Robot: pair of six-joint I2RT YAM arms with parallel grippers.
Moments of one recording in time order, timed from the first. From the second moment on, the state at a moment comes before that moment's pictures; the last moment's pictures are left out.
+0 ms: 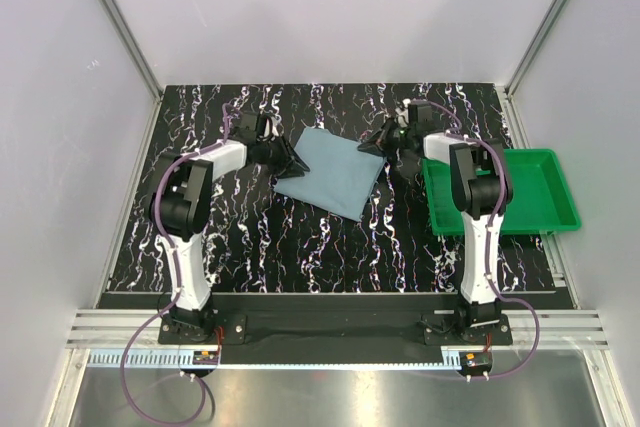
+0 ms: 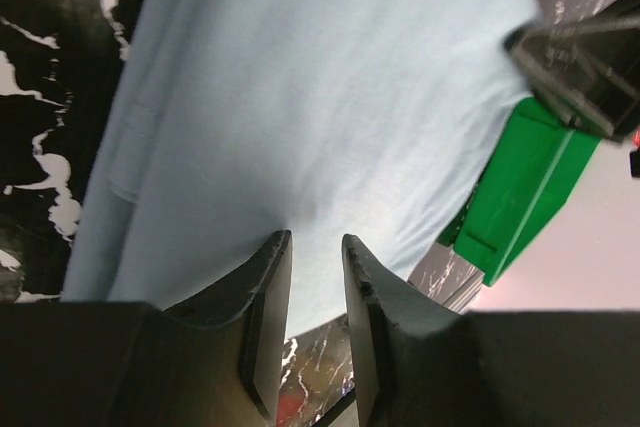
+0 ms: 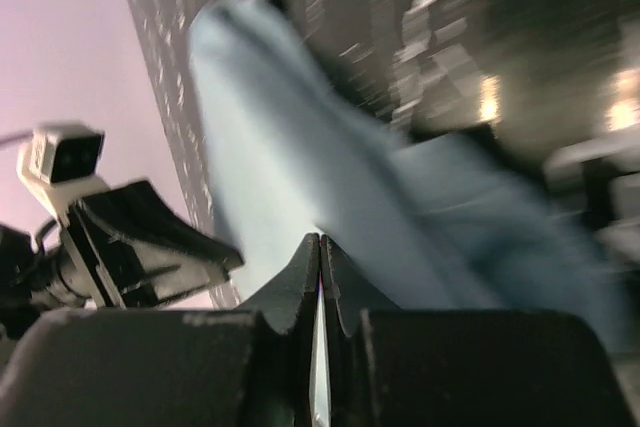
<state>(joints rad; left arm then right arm) -0.26 2.01 1.31 -0.23 0.57 -0.80 0.19 2.25 1.49 0.06 -0.70 0.87</state>
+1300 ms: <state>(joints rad) -0.14 2.22 1.83 -0.58 0.51 -0.09 0.14 1.37 1.27 -0.95 -0.57 0.47</state>
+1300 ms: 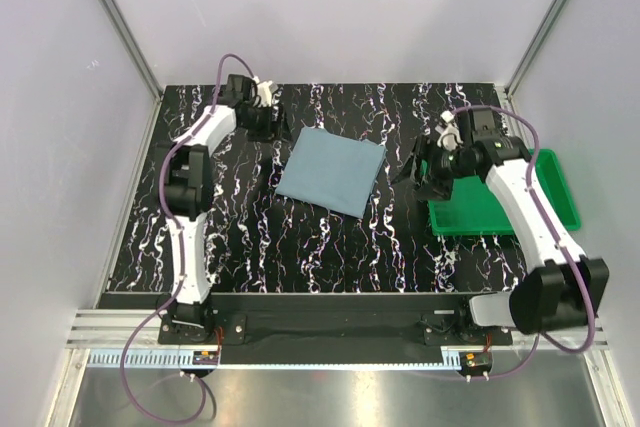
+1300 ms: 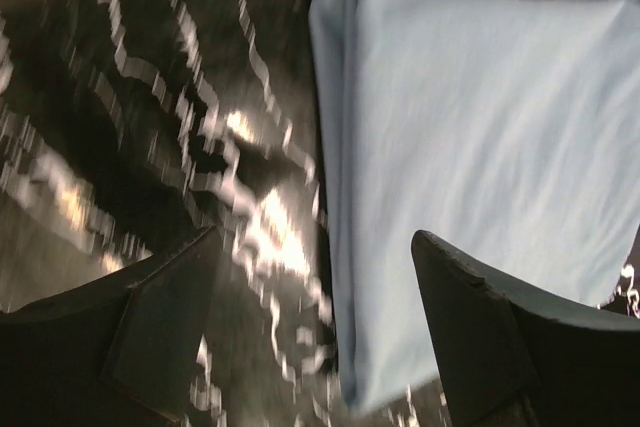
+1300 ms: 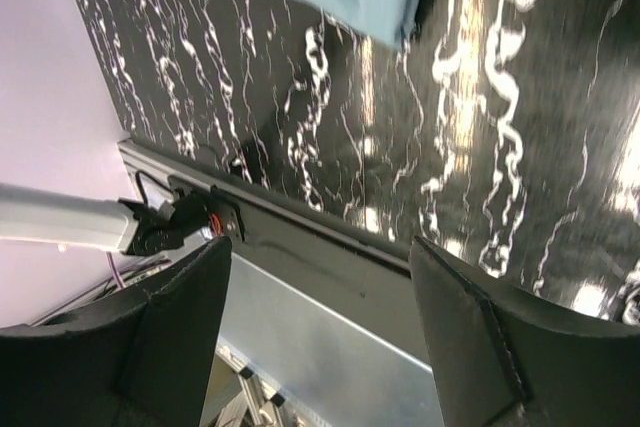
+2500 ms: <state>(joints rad) -0.29 2.42 2.00 -0.54 0.37 -0.22 0.14 1.16 1.17 -1.02 -0.59 0.45</state>
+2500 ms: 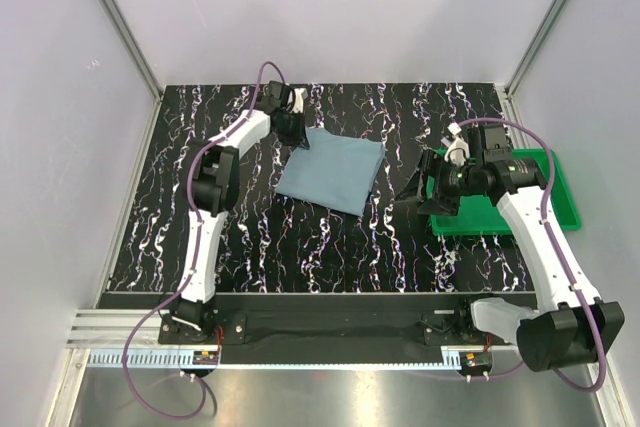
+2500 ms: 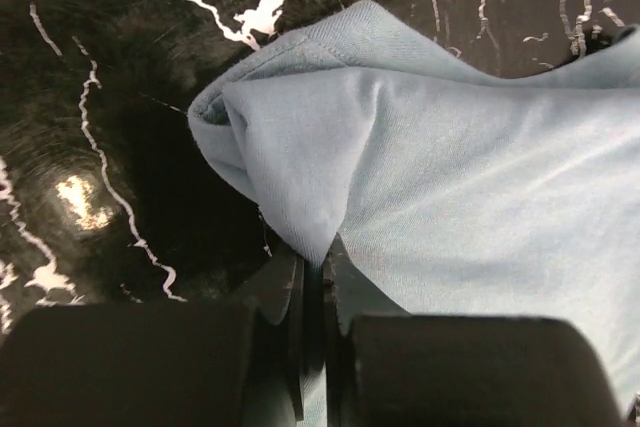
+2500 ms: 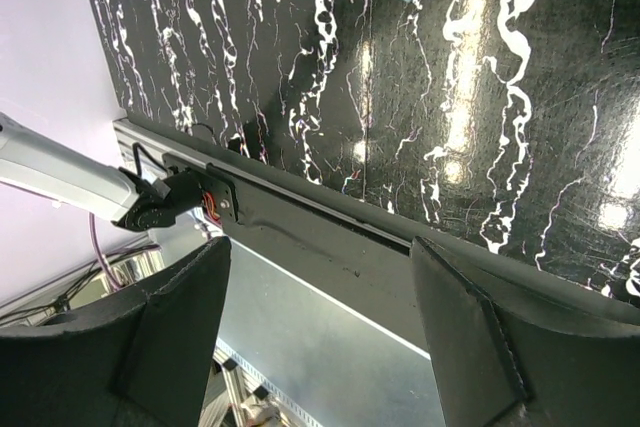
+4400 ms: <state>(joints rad) 0.17 2.64 2.39 -0.10 -0.37 0.50 0.24 1.76 1.48 -1.10 -0.49 0.43</state>
